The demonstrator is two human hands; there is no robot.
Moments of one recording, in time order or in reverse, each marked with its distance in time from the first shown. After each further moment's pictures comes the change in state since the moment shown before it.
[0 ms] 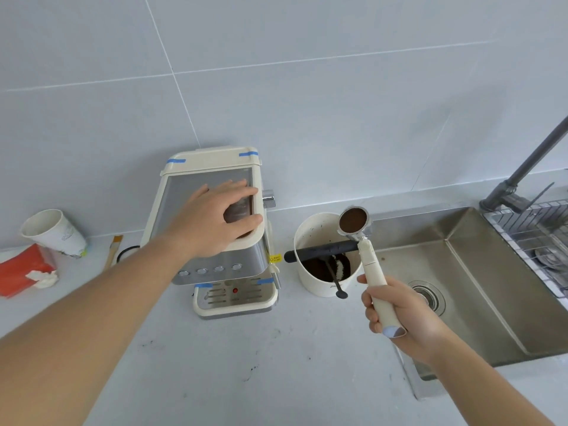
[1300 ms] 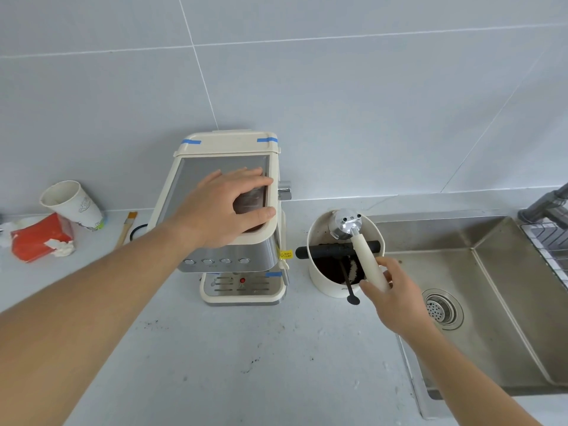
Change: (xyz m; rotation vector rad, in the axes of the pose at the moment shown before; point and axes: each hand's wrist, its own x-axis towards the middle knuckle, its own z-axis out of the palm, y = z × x) left_hand 0.003 0.001 -0.001 -0.011 0.012 -0.032; right_hand 0.070 0.010 -0.009 -0.954 0.323 -0.268
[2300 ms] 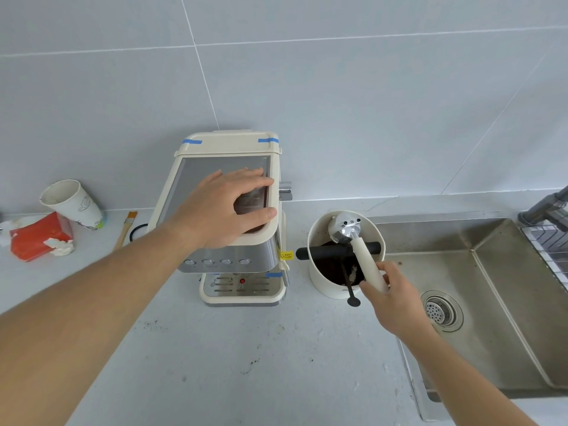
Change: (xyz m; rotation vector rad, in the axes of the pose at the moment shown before) left_hand -0.001 -0.001 0.000 -0.001 0.012 -0.003; right_hand 0.002 0.001 0.004 -0.052 -0.017 0.020
